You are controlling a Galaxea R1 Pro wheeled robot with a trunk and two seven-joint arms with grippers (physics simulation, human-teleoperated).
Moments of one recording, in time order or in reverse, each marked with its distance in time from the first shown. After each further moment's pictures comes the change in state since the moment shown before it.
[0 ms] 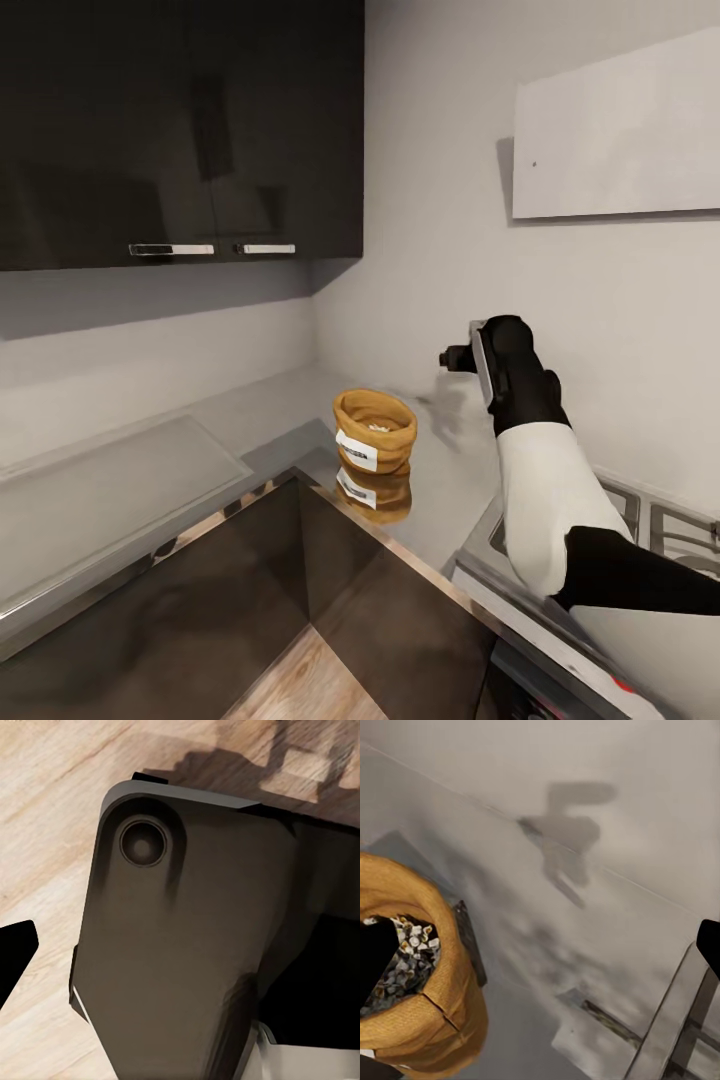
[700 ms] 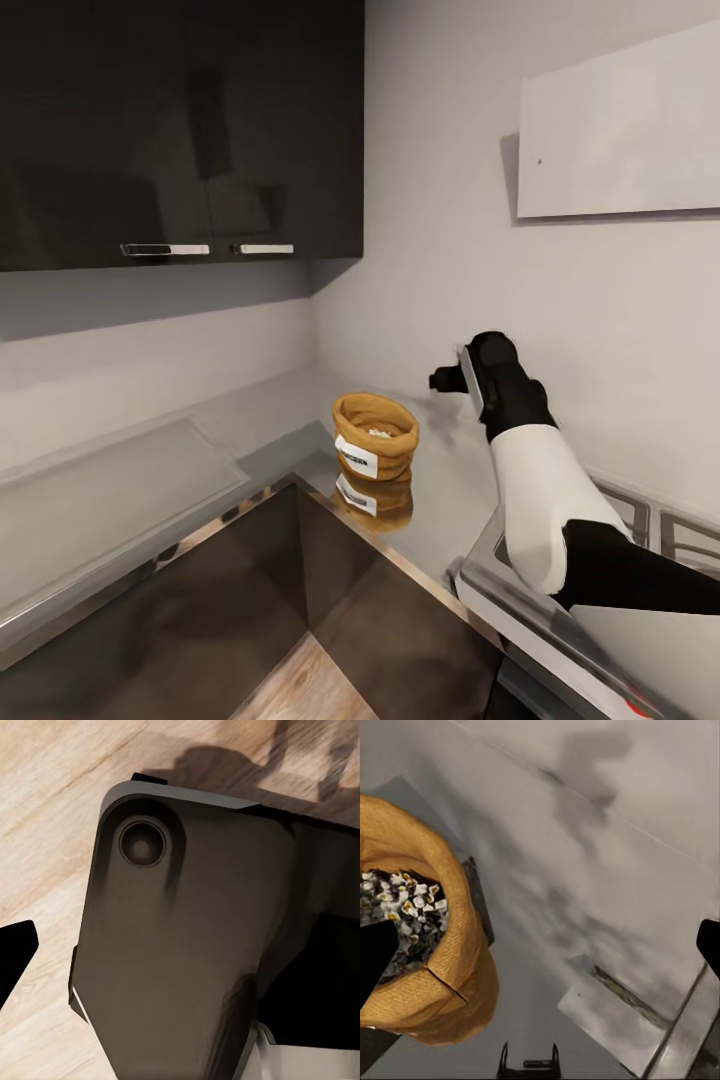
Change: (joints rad) left arm 0.000 0.000 0.000 0.000 0.000 0.000 -0.001; right arm -0.001 0.000 -0.003 0.140 -0.006 0.000 0.015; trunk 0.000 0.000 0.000
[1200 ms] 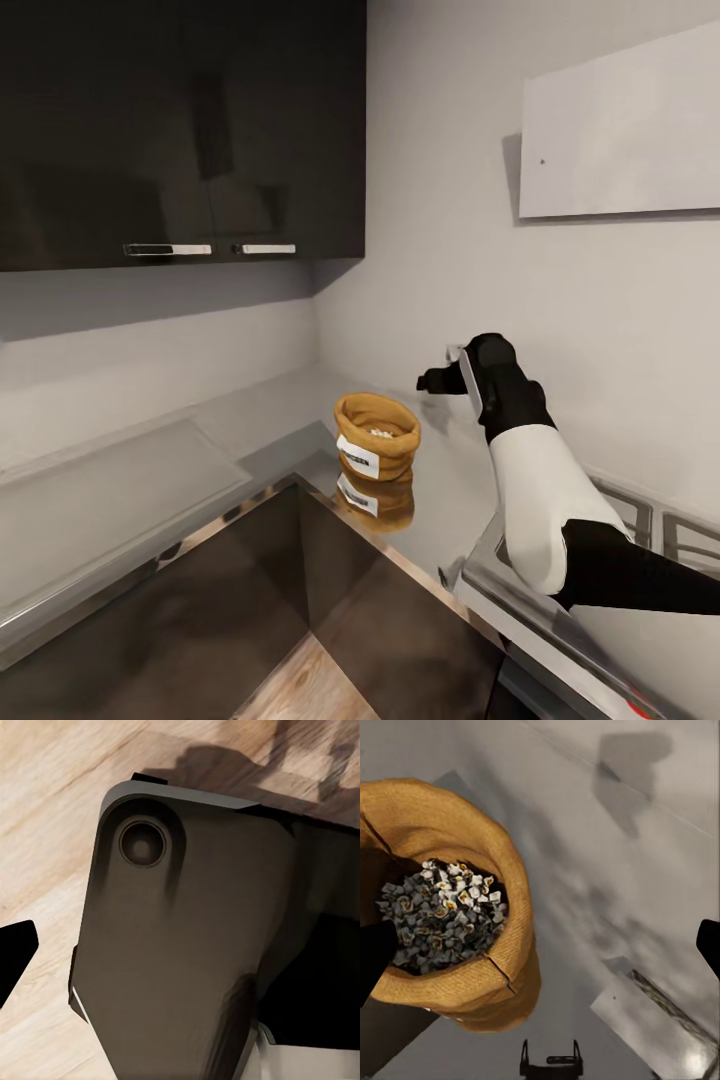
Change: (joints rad) left arm 0.000 0.000 0.000 0.000 0.000 0.000 0.000; right arm 0.000 0.000 0.003 0.011 0.003 0.000 0.130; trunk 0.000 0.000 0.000
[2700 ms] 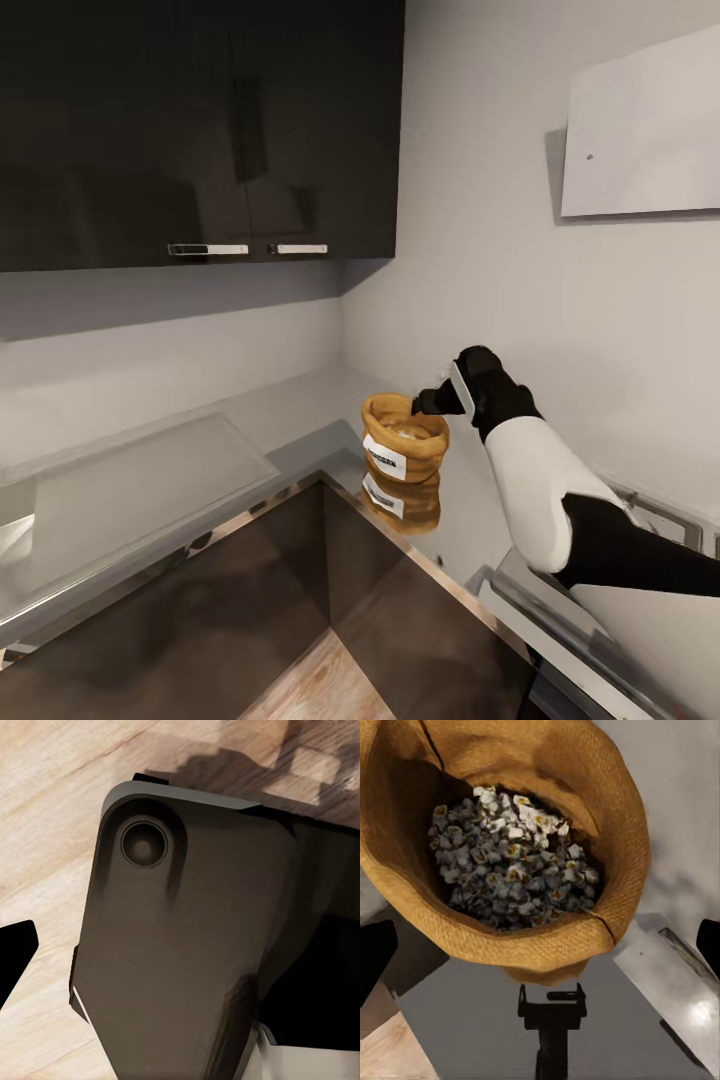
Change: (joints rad) left arm 0.001 0.001 0.001 -0.001 0.003 -0.001 0.000; right arm -0.058 -0.009 -0.037 0.245 0.002 0.000 -0.026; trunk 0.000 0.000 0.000
